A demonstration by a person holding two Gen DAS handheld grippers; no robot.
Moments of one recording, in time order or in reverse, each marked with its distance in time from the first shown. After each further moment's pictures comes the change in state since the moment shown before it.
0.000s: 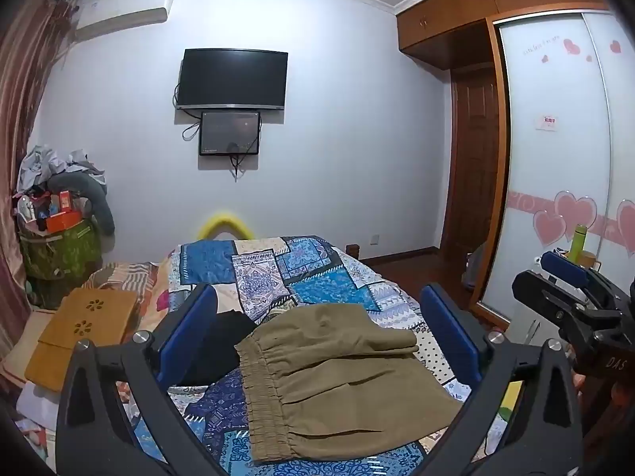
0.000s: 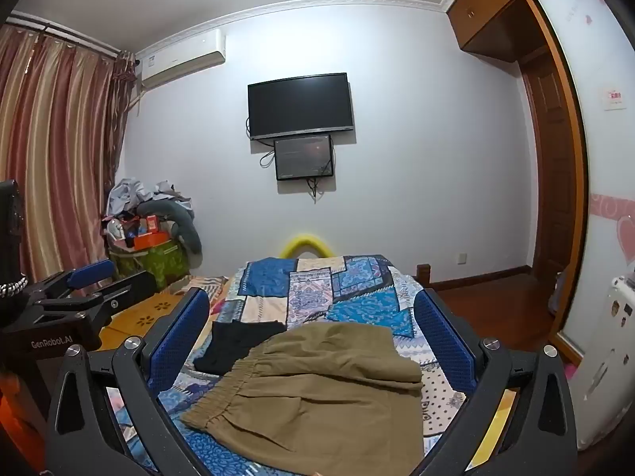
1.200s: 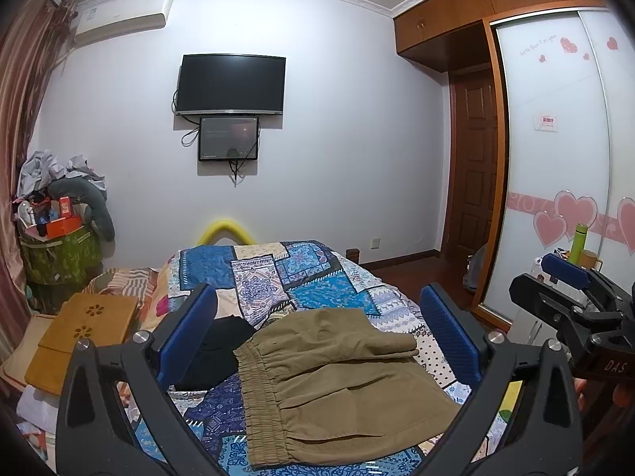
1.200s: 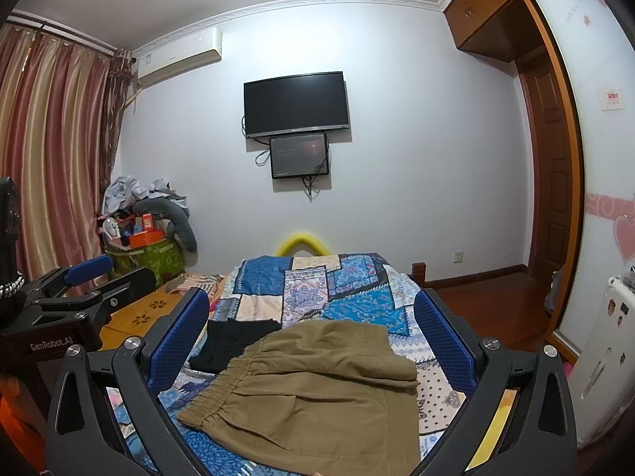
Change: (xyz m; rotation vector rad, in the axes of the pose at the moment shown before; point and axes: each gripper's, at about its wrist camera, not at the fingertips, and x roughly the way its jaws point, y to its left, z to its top) left arm -0.003 -0.007 0.009 0.022 -0.011 -0.003; right arm 0.001 -0.002 -0.004 -0.002 0.011 -0.015
